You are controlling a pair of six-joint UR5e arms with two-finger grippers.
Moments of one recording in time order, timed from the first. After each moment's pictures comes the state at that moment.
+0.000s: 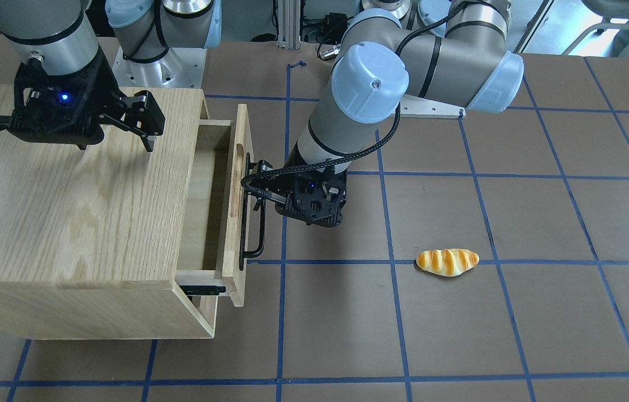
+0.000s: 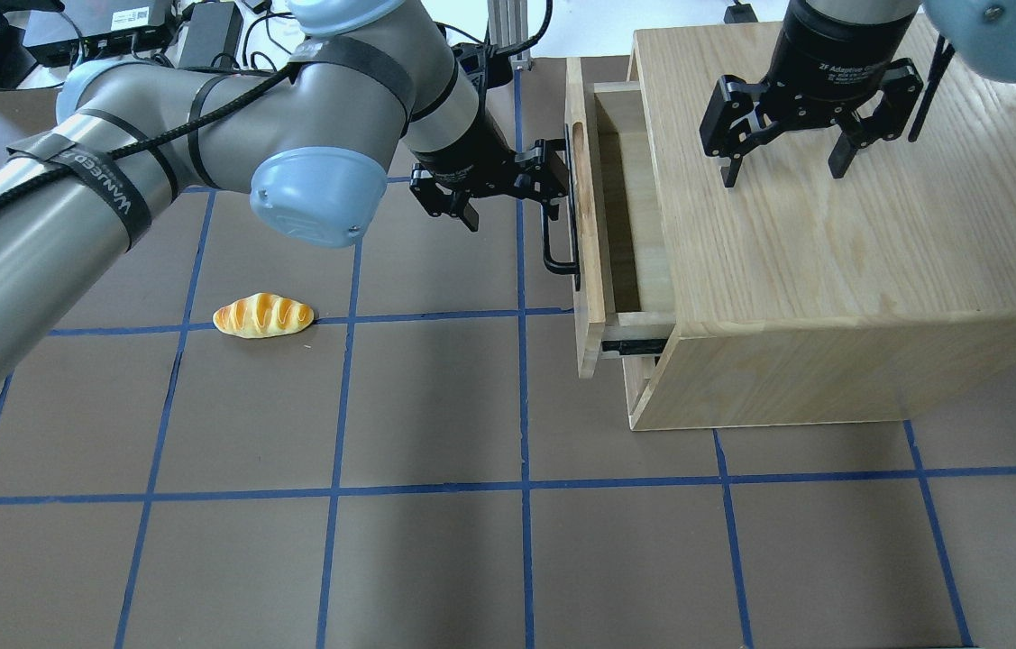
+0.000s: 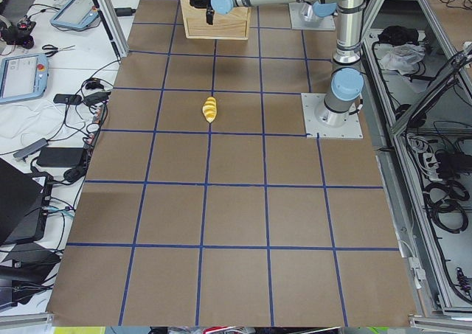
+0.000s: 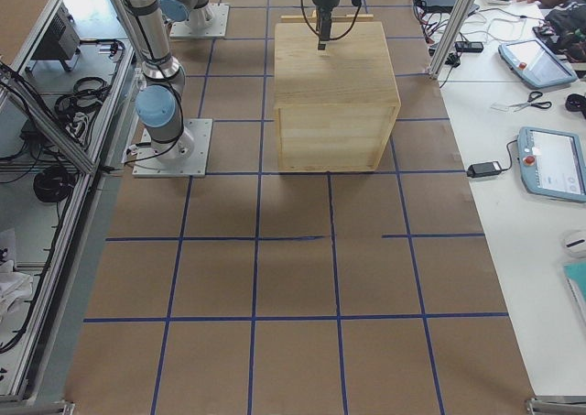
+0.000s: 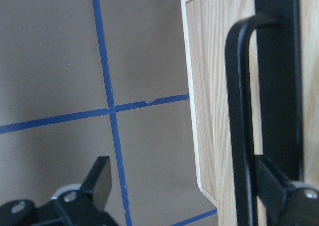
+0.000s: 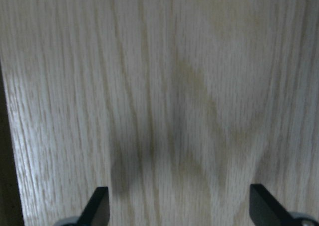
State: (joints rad) left arm -1.84 -1.87 -1.55 -1.17 1.27 -0.17; right arm 1.60 -1.49 1.43 -1.47 -1.61 0.02
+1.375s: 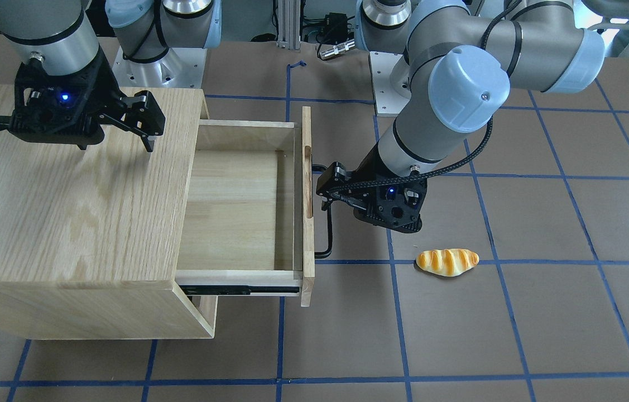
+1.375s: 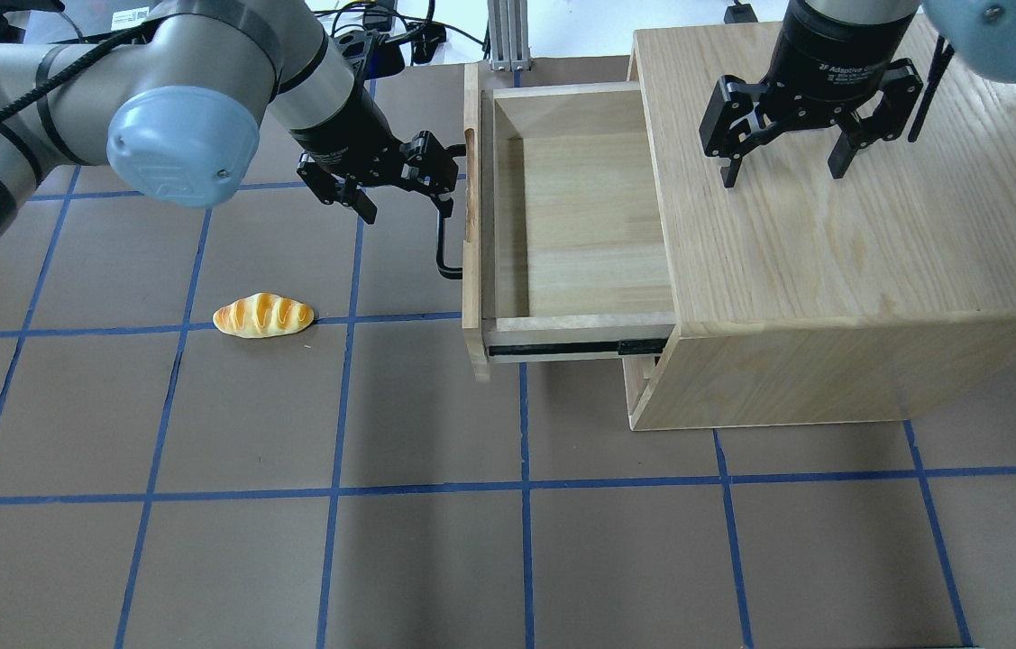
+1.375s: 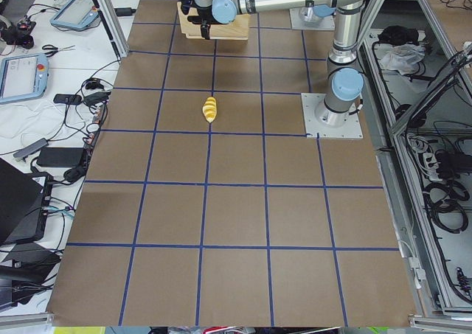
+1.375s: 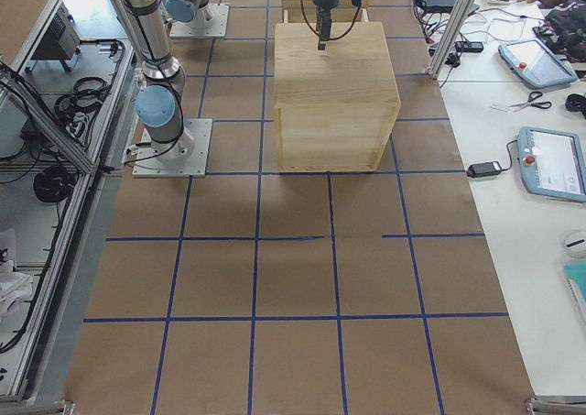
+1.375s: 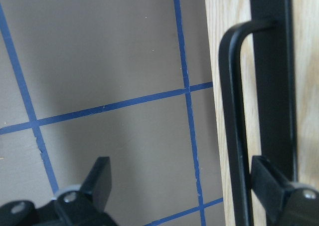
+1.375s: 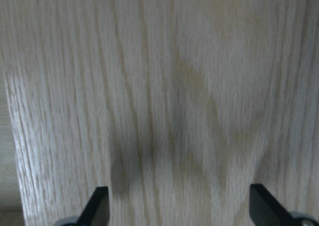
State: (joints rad) left arm -1.67 -1.81 -1.56 -1.34 1.31 0.05; right arm 1.60 -1.49 1.43 -1.47 -1.61 0.02
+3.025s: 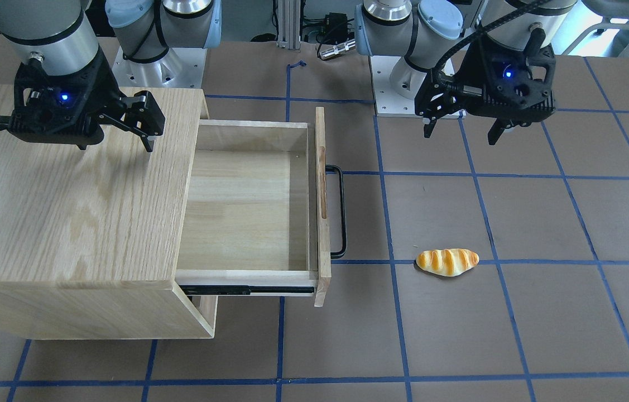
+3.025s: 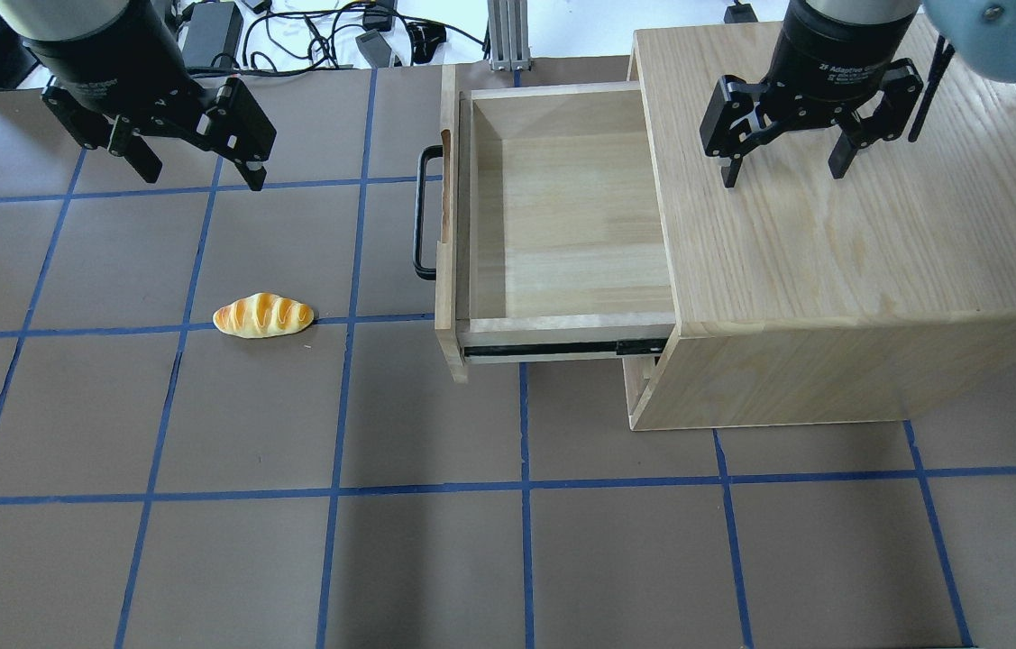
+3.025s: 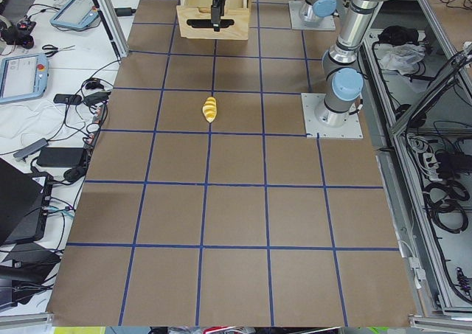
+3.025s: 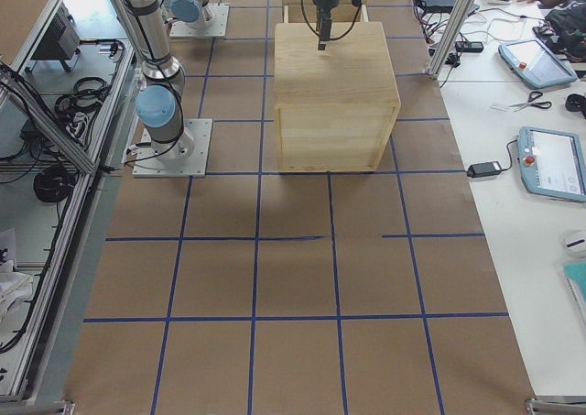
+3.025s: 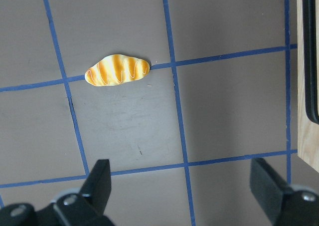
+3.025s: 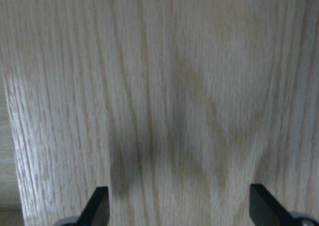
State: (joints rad) left arm -1.57 -1.60 -1.42 -1.67 1.60 0.13; right arm 1.60 -1.49 1.43 -1.47 -1.61 0.02
